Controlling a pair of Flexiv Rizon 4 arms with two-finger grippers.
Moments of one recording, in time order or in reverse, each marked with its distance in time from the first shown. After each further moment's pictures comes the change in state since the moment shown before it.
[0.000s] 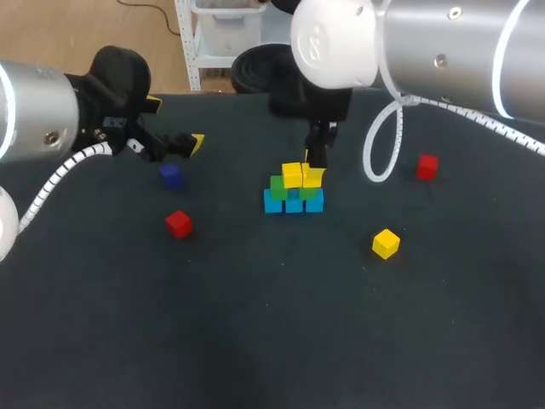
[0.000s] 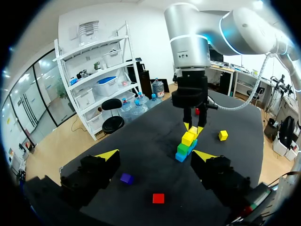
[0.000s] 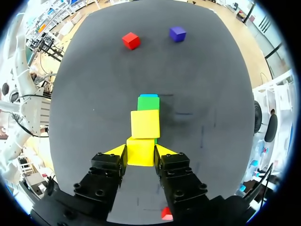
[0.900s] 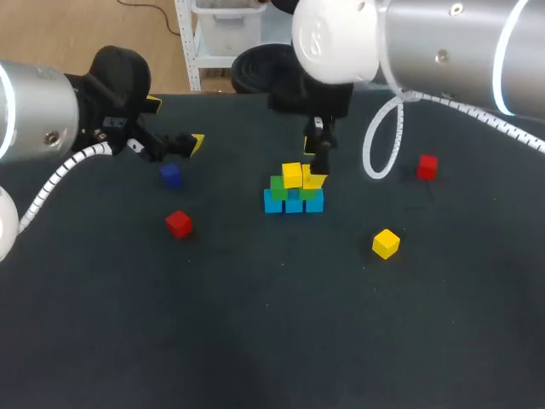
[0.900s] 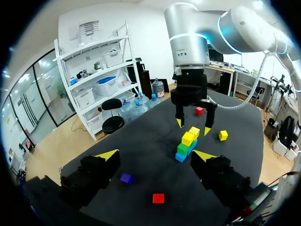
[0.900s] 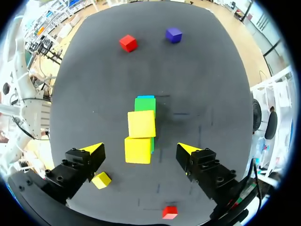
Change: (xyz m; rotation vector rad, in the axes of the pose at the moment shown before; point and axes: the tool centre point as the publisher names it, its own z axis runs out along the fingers) left arm 0.000 0.000 0.000 0.000 0.000 0.000; right arm -0.001 -0.003 -0.010 0.001 -0.031 0.036
